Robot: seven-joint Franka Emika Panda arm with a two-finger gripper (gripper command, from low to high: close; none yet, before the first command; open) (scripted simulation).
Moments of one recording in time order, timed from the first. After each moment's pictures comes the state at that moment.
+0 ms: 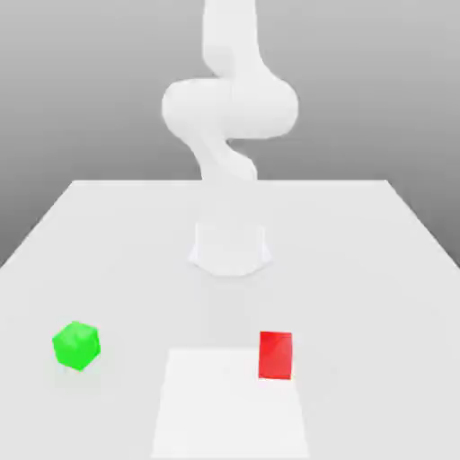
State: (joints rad) arm 0.00 -0.73 0.02 -2.36 0.01 2.35 0.82
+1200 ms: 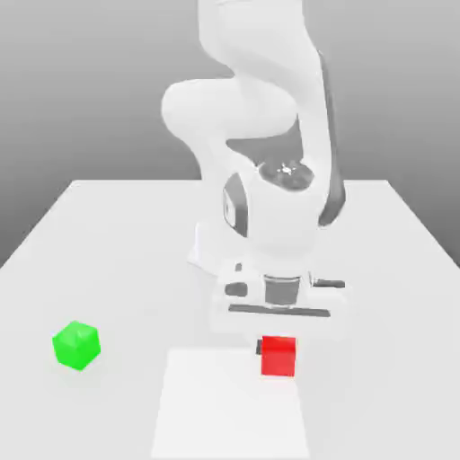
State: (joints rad) arm 0.07 0.07 0.12 -2.86 -0.05 2.94 1.11
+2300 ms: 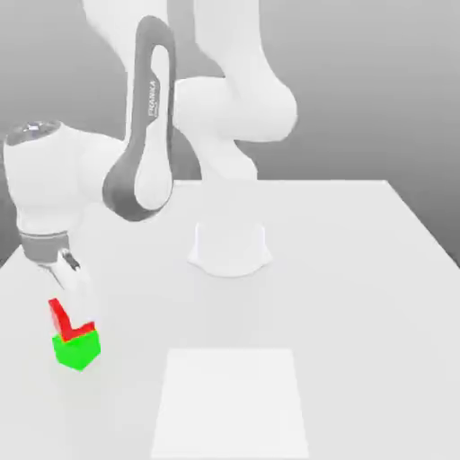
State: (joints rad) arm -0.42 0.12 -0.24 -2.74 0.10 2.85 0.98
